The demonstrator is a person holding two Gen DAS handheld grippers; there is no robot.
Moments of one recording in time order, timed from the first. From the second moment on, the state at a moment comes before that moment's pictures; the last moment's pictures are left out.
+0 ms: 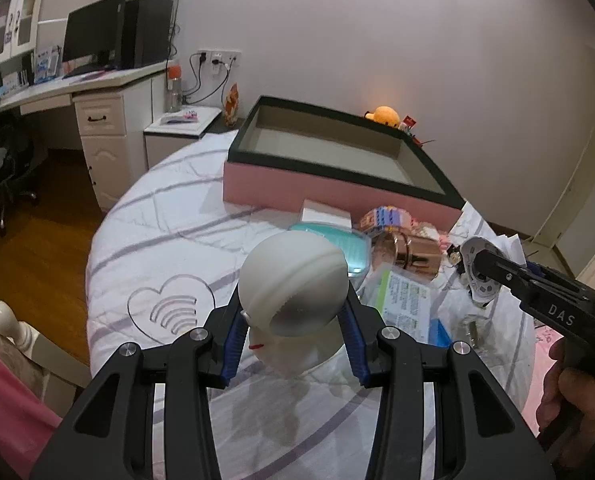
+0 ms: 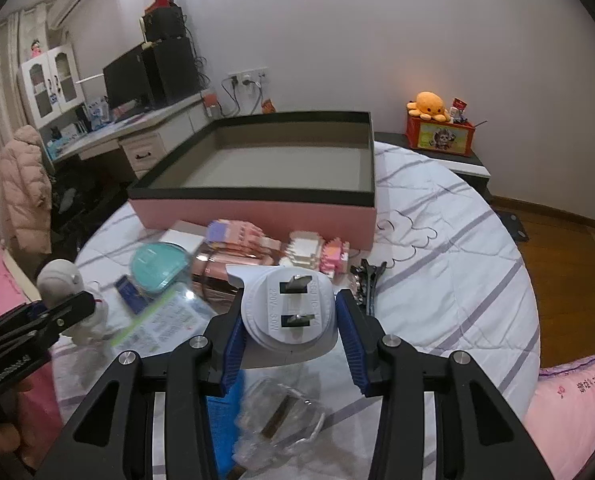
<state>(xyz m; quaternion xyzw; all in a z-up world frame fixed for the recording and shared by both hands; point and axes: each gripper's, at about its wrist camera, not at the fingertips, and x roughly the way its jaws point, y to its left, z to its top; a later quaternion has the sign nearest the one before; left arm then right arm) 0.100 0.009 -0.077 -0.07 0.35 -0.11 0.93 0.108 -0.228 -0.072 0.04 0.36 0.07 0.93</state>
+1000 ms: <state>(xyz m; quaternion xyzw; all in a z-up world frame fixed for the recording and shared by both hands) 0.325 -0.050 -0.084 -0.01 0.42 -0.10 0.90 0.328 -0.228 -0.085 0.05 0.48 0.09 0.87</state>
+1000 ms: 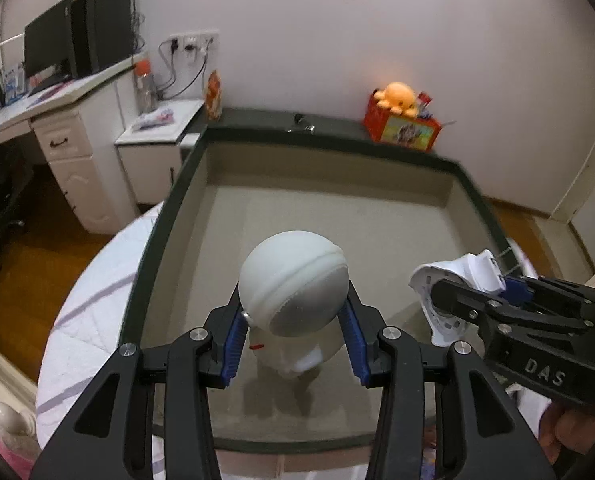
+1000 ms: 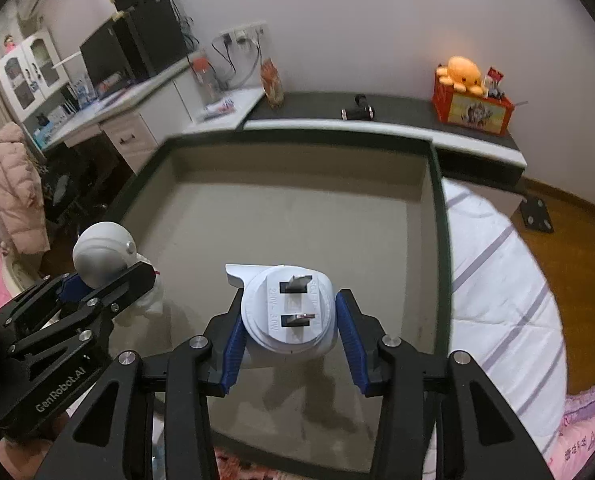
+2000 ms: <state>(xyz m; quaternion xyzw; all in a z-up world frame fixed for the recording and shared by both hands) 0.084 0.000 -0.003 0.00 0.24 -0.08 0.97 0.077 -0.258 -0.009 0.12 0.29 0.03 0.95</state>
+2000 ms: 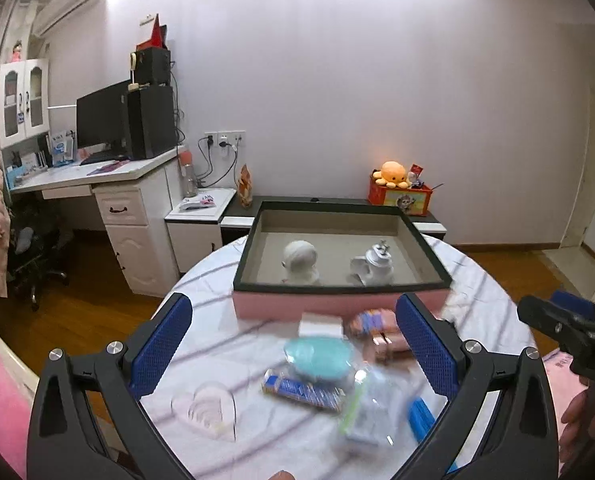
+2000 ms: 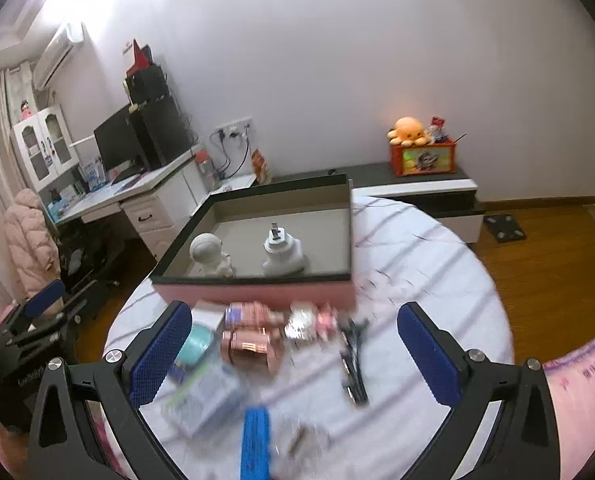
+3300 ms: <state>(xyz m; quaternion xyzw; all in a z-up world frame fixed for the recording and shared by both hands) 0.016 0.020 -0.017 -0.03 0.28 -0.06 0.96 -0.010 -0.257 -0.034 0.11 0.30 0.02 0.95</state>
